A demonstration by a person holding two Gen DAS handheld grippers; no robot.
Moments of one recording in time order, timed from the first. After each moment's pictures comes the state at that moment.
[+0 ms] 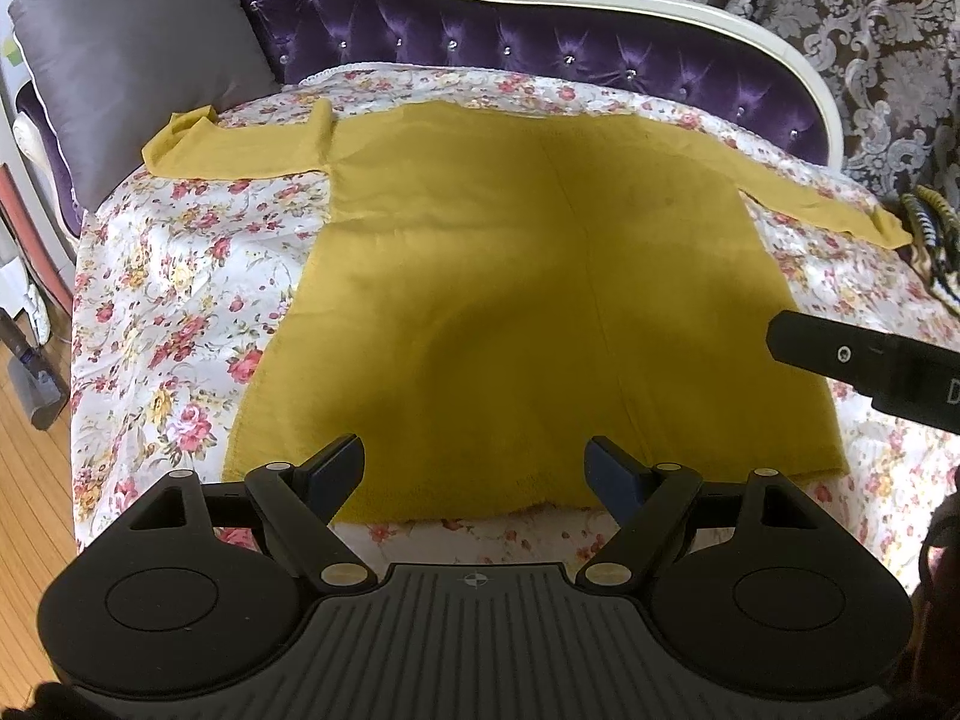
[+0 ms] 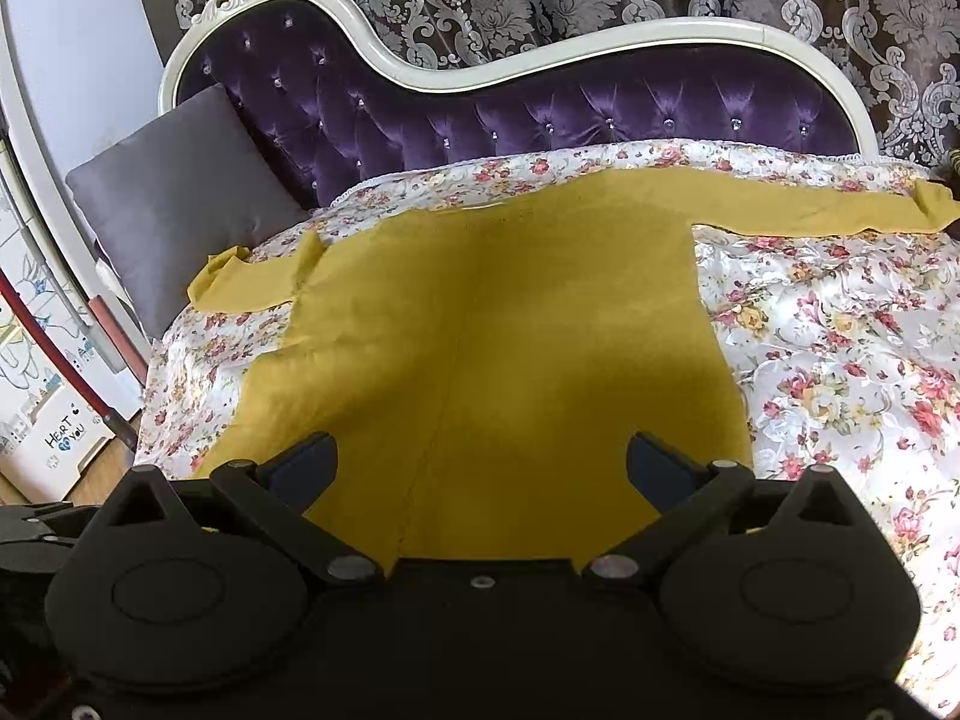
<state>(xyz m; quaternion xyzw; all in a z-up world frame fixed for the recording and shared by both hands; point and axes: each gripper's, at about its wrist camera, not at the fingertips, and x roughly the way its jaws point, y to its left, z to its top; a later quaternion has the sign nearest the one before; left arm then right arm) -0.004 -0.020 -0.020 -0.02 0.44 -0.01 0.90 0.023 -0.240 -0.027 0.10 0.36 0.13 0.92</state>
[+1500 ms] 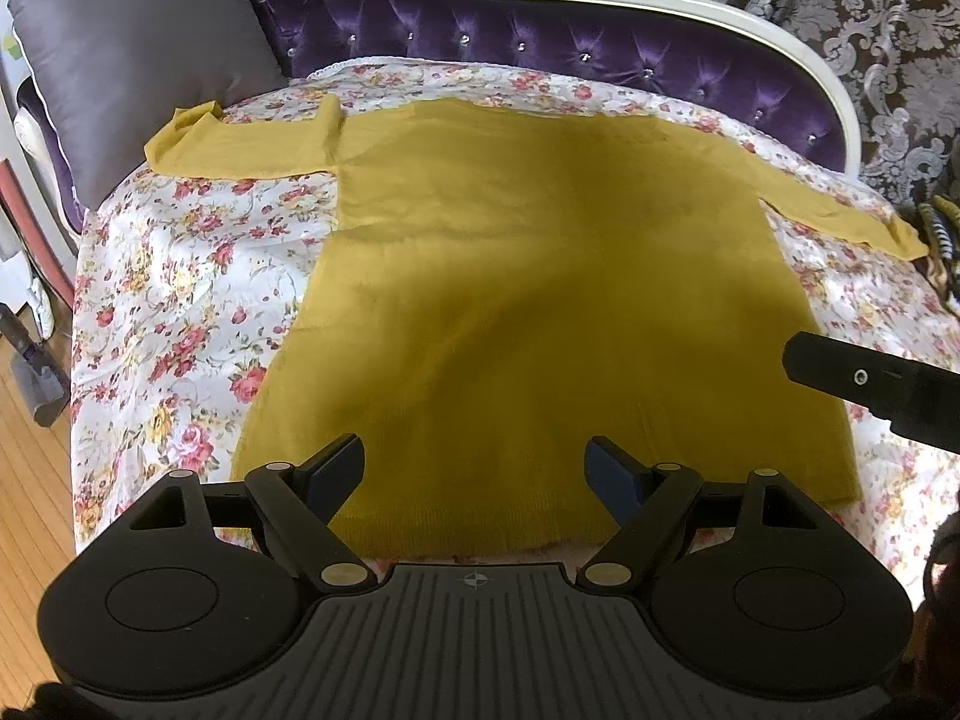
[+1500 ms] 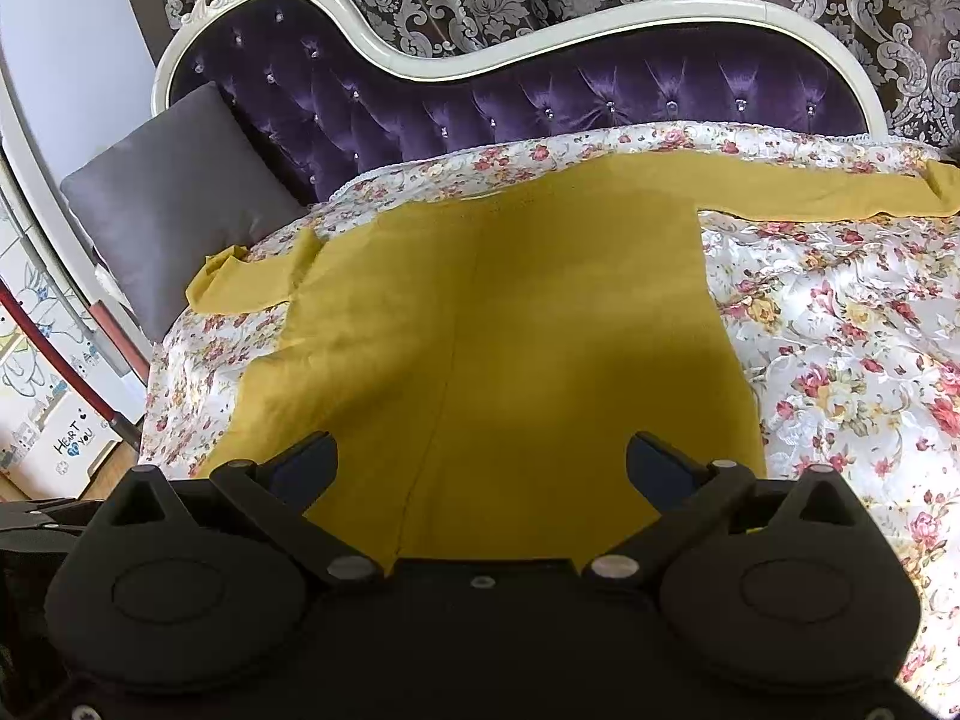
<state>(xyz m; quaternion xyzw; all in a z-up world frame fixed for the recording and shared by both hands) 0.016 -0.013 -0.019 -0.02 0.45 0.00 0.89 0.039 -0.242 -0.032 0.12 0.37 0.14 0.91</state>
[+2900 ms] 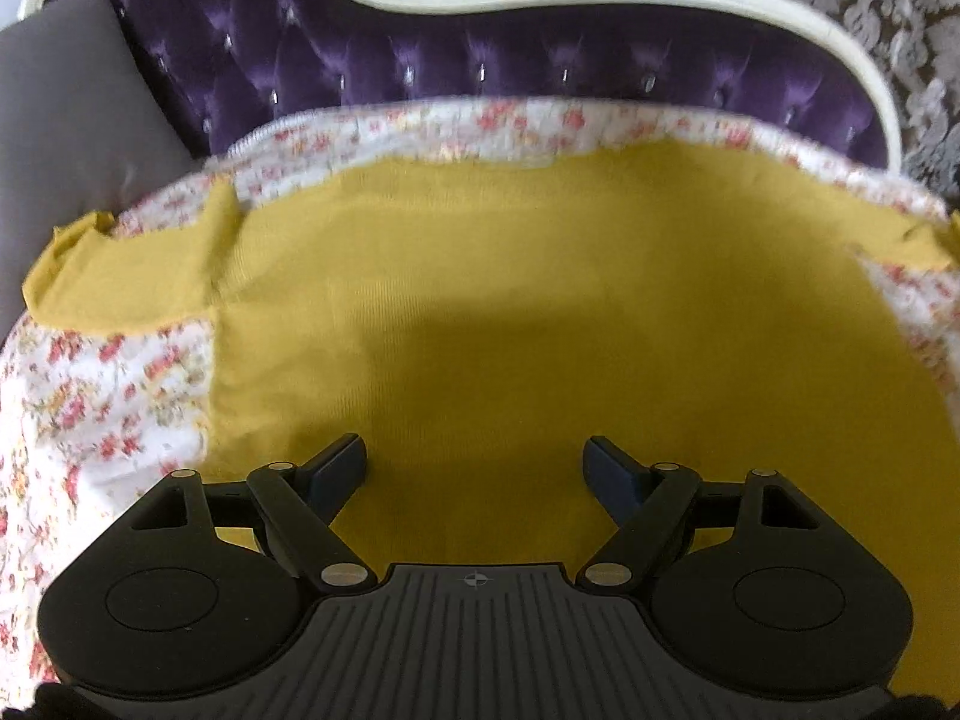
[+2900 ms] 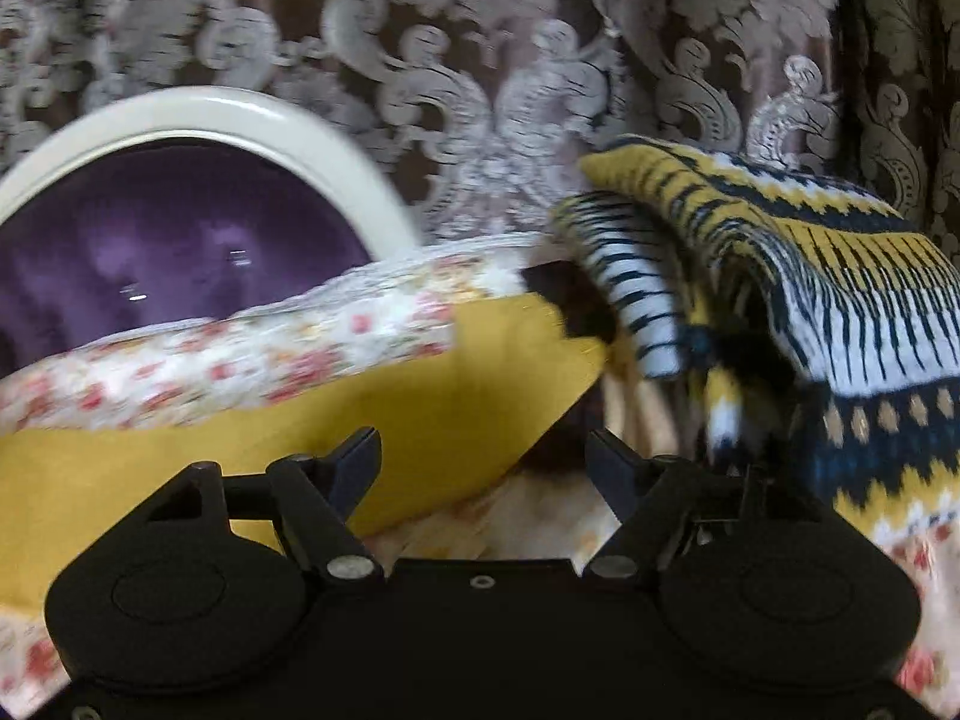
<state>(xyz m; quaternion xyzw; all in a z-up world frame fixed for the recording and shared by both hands) 0.174 -0.034 -0.084 0.05 0.41 -0.02 0.91 0.253 -0.557 -0.096 0.12 0.31 -0.24 0.91</state>
